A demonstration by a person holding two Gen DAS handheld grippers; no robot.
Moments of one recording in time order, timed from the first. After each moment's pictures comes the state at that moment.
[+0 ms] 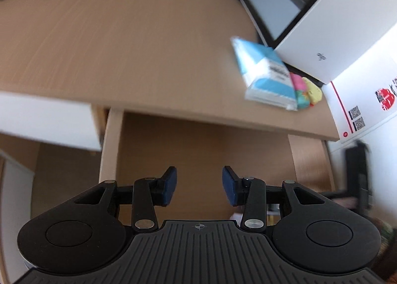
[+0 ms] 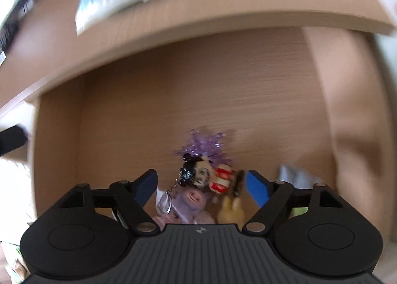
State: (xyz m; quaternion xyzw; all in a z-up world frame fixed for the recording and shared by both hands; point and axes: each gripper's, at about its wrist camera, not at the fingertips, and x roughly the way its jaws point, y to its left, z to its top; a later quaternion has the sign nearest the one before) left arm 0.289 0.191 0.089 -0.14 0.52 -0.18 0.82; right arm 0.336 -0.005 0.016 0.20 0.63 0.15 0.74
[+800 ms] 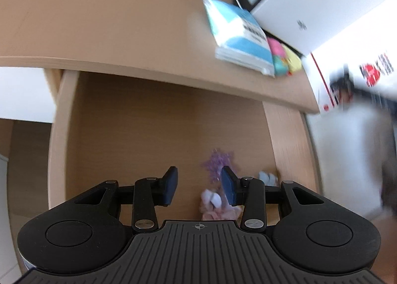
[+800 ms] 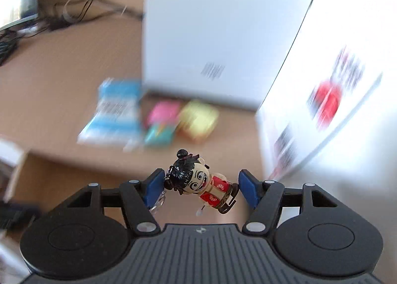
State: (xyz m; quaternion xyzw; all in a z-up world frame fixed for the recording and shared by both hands) left arm 0.289 0.165 0.066 -0.16 0.56 -0.23 0.78; right arm 0.317 -0.062 0.163 0.01 0.42 0.03 0.91
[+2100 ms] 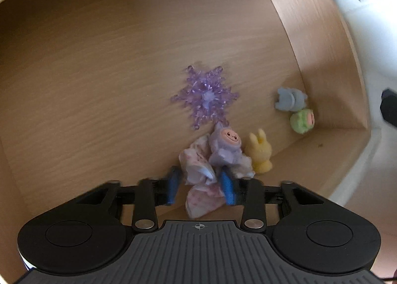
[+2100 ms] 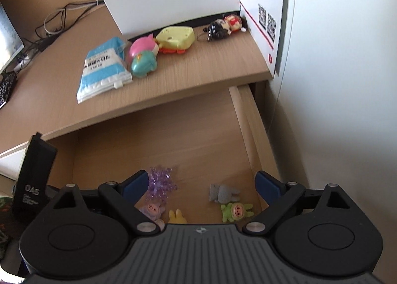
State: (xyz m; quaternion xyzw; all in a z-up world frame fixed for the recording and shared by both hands) left arm 0.316 0.057 -0.026 -0.04 0.71 -0.25 0.66; right arm 0.259 -0.103 0.077 0.20 0.51 0.06 0.83
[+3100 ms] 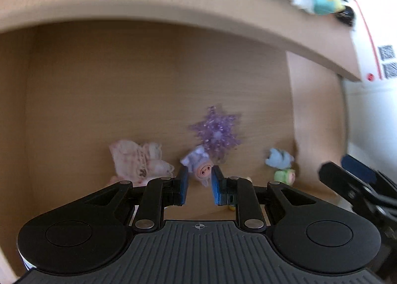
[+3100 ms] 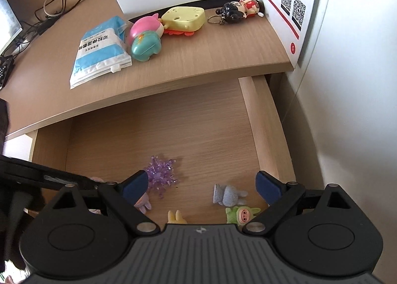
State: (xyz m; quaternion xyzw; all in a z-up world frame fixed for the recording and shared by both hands) left arm 0.328 0.094 -0.002 -0.17 0.68 -0.15 0.70; right arm 0.282 -0.090 0.056 0.15 0.54 0.09 0.83
